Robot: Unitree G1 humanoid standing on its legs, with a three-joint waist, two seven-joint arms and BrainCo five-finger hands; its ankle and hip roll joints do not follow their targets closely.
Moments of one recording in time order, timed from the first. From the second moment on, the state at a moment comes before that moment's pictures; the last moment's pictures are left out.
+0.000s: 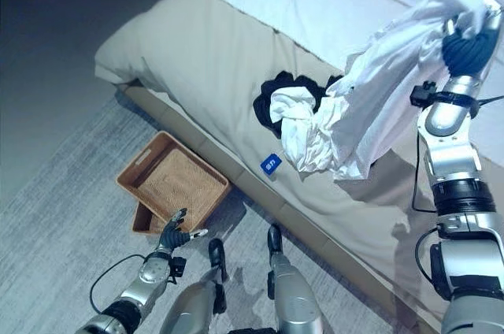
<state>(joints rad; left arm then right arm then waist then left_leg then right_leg) -0.17 0.29 -0.36 0.85 -0.17 -0.29 0.24 -0.76 -0.88 0.04 0.43 0.07 -0.22 -0.61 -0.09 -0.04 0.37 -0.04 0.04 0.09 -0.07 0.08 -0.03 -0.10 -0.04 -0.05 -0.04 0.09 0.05</state>
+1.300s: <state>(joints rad) -0.79 0.34 -0.57 0.37 -0.09 -0.20 0.14 -0.68 -0.86 0.37 -0.26 0.36 -0.20 -0.04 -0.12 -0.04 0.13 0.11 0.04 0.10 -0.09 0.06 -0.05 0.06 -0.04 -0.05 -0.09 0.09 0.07</state>
